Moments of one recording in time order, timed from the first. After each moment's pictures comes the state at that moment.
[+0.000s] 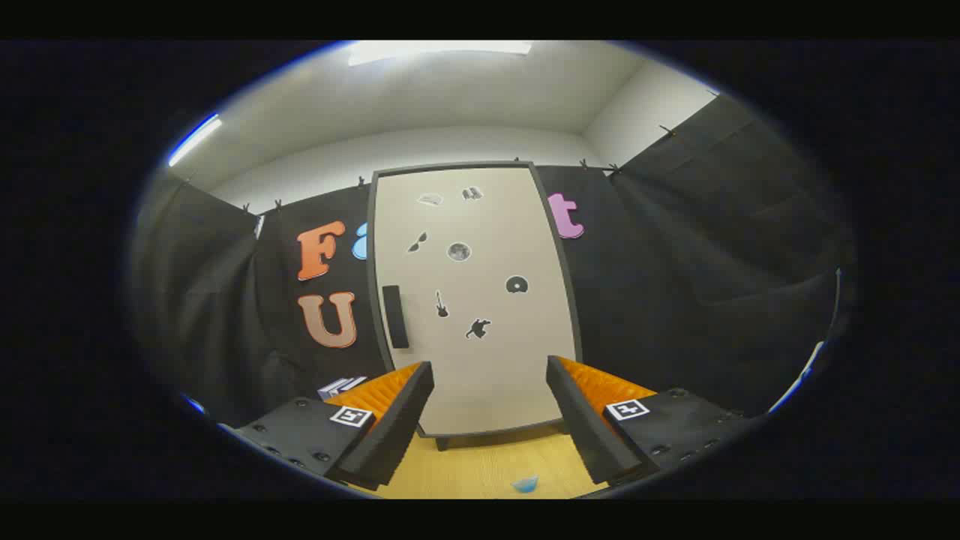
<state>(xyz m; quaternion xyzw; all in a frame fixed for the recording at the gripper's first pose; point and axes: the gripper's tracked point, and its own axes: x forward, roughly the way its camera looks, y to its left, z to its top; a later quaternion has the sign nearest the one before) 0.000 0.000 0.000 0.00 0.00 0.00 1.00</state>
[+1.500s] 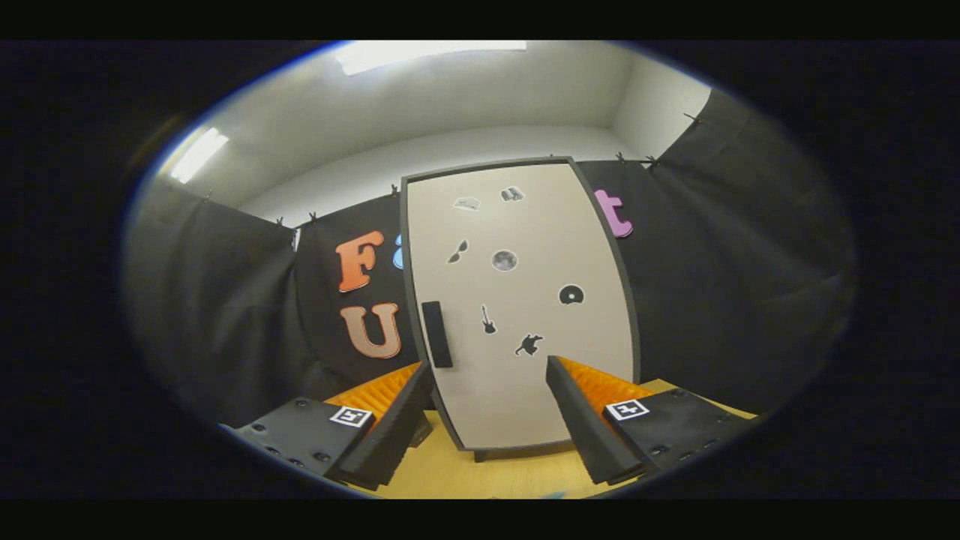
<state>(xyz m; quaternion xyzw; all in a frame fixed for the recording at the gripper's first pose) 0.057 0.050 0.030 0.02 0.00 0.11 0.99</state>
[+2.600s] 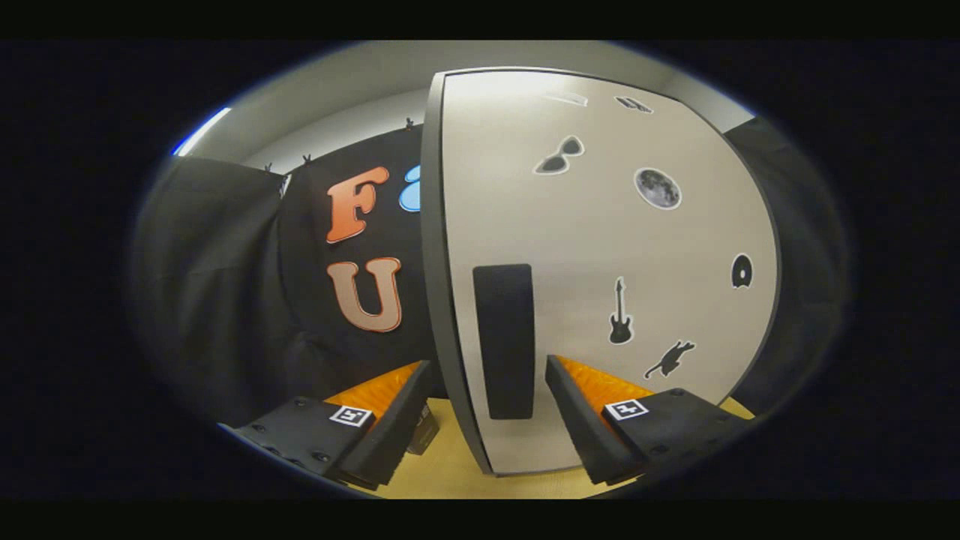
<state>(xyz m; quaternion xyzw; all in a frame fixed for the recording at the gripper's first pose) 0.266 0.166 -0.052 -0.02 0.11 0.10 0.99</state>
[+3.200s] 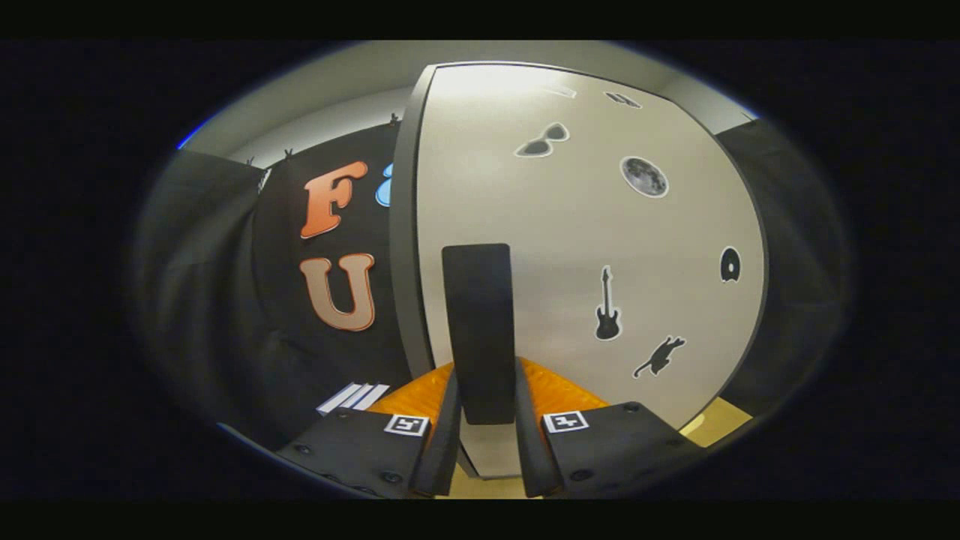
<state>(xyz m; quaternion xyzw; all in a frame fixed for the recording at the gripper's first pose) 0.276 0.152 -0.054 -0.02 0.10 0.06 0.99</state>
